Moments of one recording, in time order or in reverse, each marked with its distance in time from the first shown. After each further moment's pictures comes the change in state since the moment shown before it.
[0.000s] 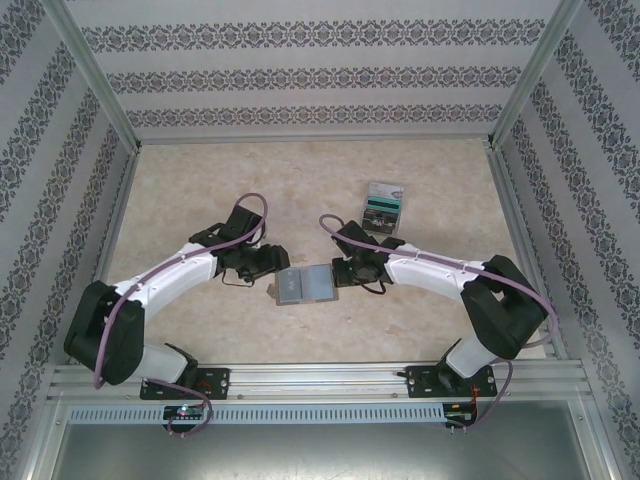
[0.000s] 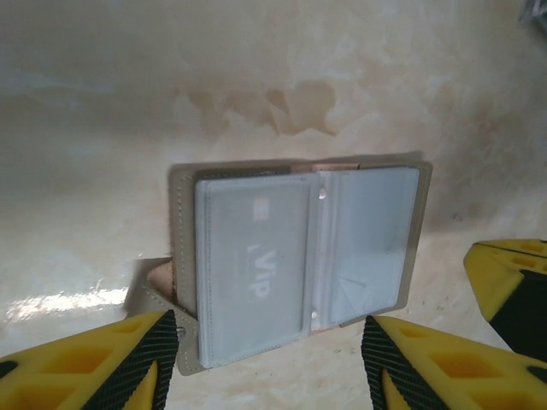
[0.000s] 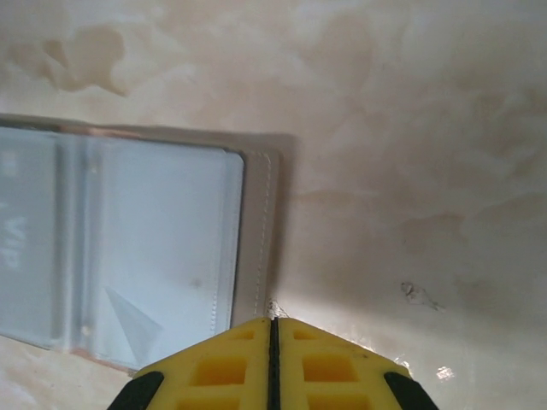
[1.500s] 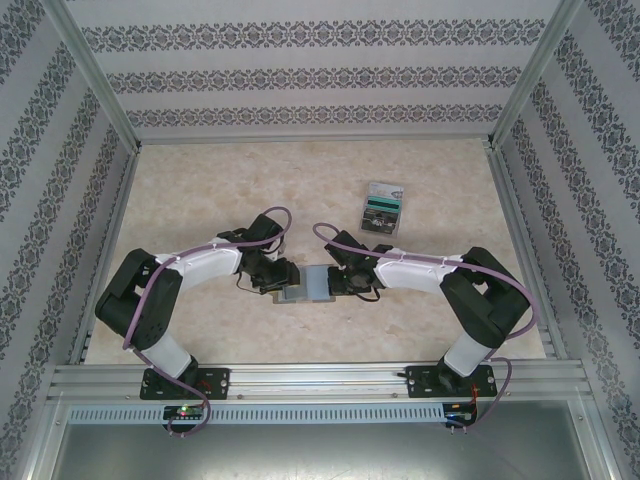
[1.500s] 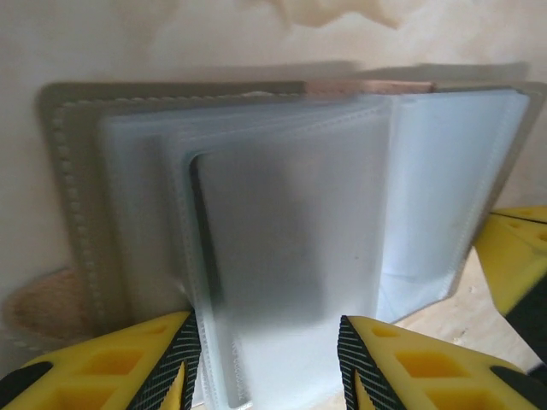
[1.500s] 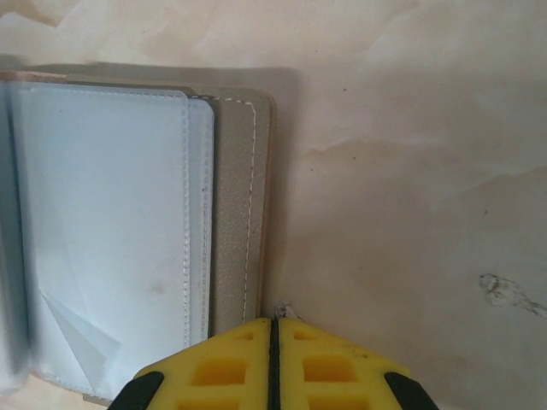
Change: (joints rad) left arm -0.061 0.216 0.019 0.050 0.103 0.047; right arm 0.039 0.093 -0.019 0.060 -0.029 0.087
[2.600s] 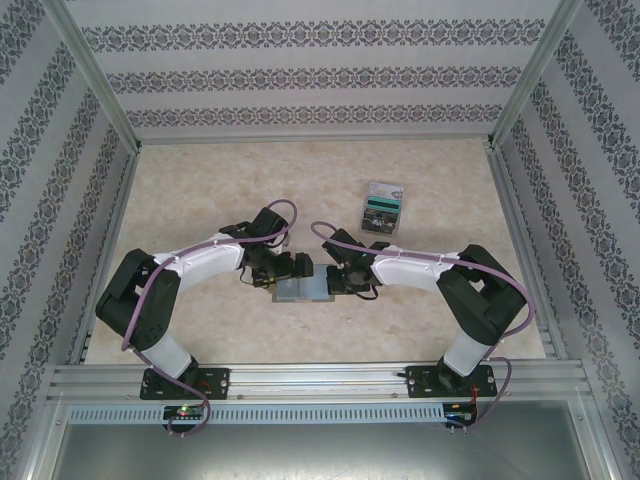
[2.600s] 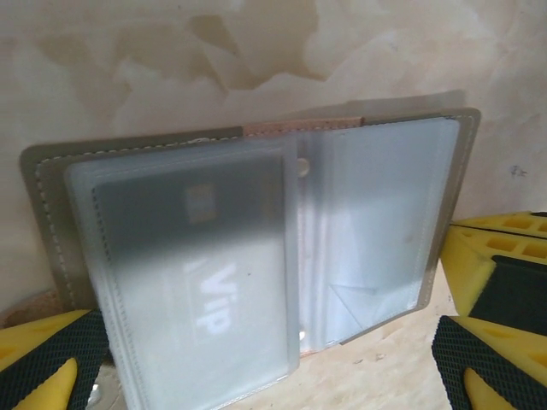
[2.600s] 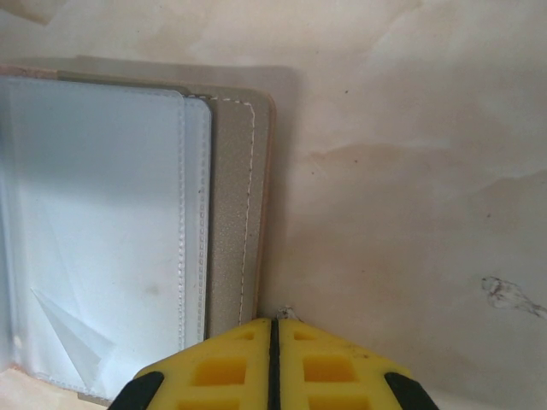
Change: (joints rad) left arm -0.013 0.000 0.068 -0.044 -0.062 0.053; right arm 0.000 0.023 0.034 -0.039 0.000 0.000
